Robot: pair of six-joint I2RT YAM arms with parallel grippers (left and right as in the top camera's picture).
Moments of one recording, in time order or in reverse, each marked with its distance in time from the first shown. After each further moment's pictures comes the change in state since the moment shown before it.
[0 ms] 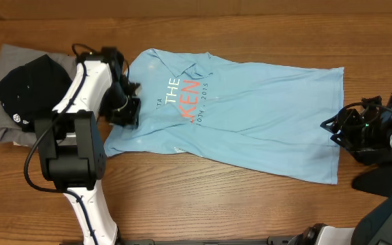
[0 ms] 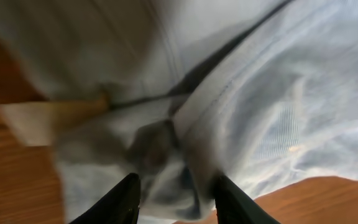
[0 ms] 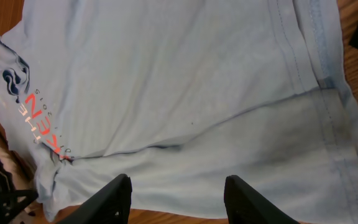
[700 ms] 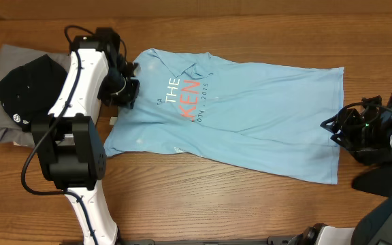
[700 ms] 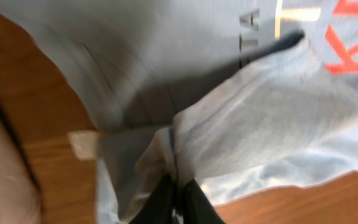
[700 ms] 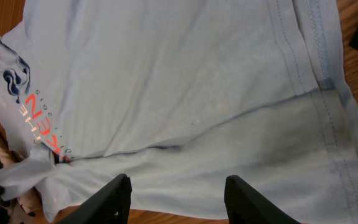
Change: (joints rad) left arm -0.004 0.001 0.226 -0.051 -0.001 -0.018; right arm 0.000 0.000 0.000 0.000 0.000 0.000
